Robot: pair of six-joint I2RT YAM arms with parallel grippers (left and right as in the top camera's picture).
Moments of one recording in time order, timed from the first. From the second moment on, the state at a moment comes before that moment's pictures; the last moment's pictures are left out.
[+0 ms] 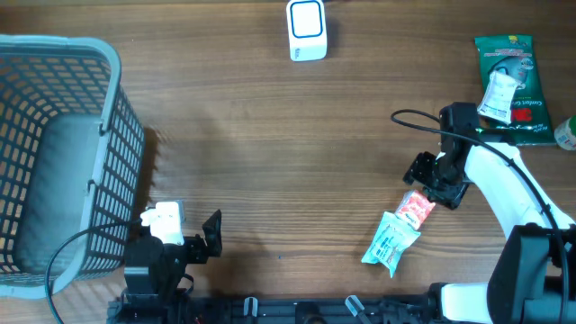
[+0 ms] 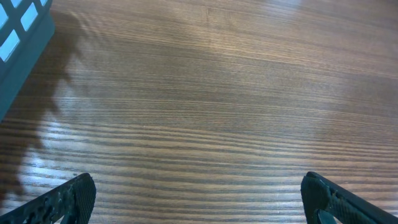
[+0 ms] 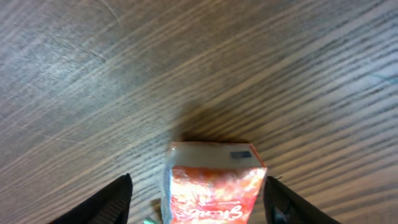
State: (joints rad) left arm -0.03 0.01 0.20 -0.78 0.14 -0.18; right arm -0.05 1.56 0.92 -0.94 -0.04 0.53
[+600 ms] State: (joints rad) left arm -0.03 0.01 0.20 -0.78 0.14 -0.18; right arm -0.01 1.71 0.94 -0.95 -0.01 0.53
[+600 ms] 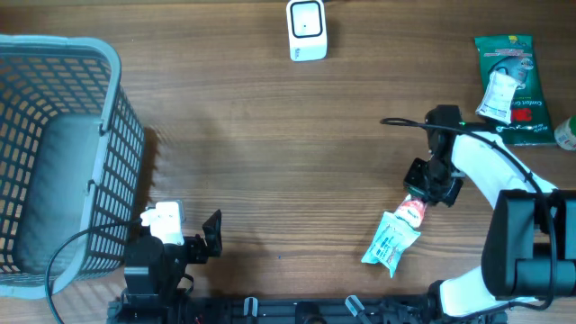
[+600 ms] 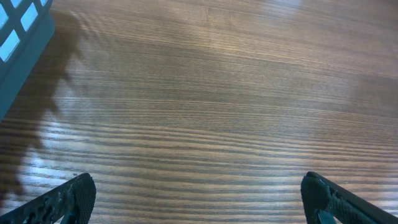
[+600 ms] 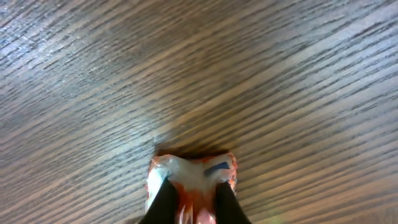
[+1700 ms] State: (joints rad) left arm -0.03 0.01 0.20 -0.78 0.14 -0.18; right arm 0.00 1.75 1.21 -1.56 -0.50 2.02
